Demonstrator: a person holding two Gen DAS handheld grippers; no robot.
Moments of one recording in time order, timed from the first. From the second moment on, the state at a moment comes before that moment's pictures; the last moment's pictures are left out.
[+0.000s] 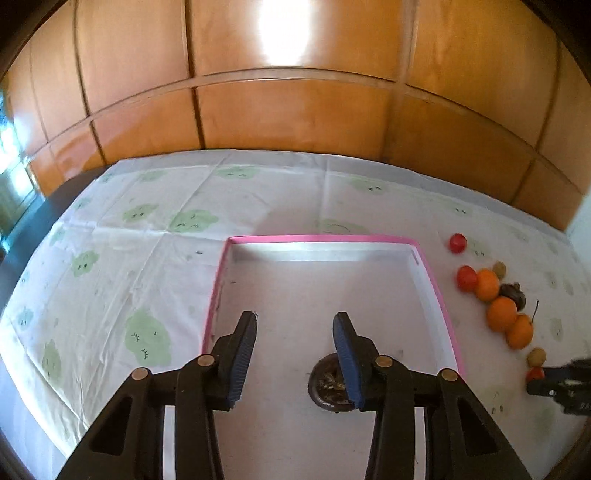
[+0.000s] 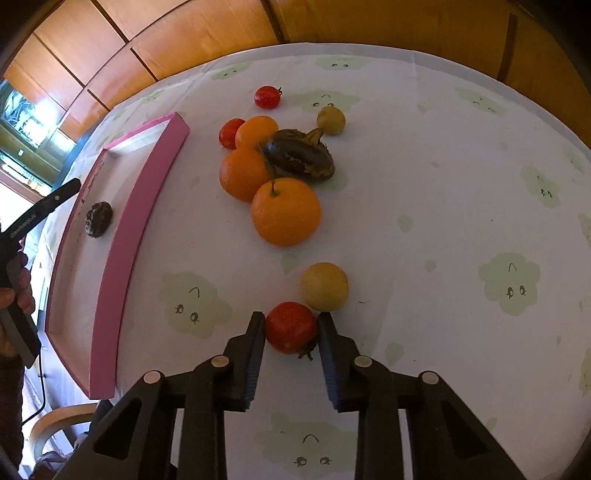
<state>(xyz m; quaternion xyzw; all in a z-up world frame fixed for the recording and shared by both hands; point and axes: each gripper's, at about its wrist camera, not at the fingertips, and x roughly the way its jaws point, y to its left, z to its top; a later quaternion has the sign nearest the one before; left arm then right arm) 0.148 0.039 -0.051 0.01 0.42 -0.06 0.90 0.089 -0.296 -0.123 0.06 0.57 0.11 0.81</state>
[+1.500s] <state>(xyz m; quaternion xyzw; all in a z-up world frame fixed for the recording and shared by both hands) 0.035 0.058 -0.041 -0.06 0.39 0.00 0.92 0.103 -0.124 -0.074 0.01 0.49 0.22 0.84</state>
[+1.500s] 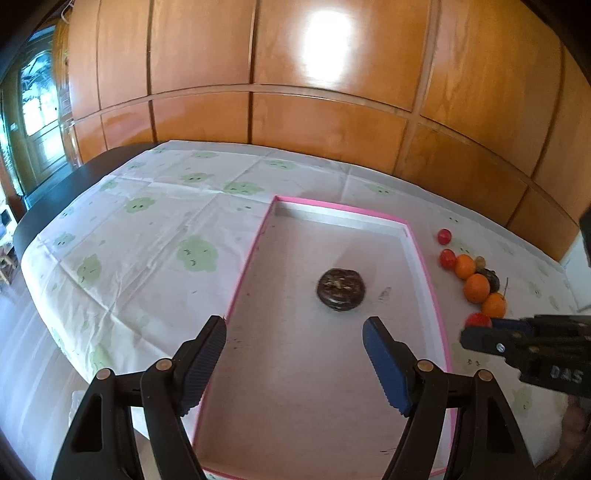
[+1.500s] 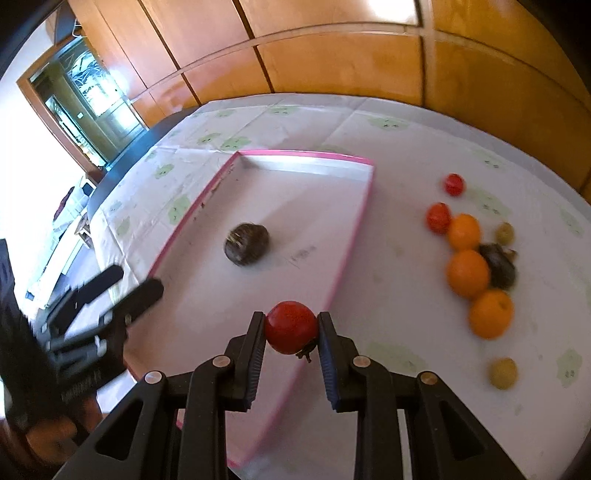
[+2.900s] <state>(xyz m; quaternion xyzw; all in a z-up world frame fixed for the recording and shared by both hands) 0.018 0.011 -0.032 0.02 0.38 -0.06 0.92 0.081 -0.265 -0.047 0.05 0.45 0.07 0.89</state>
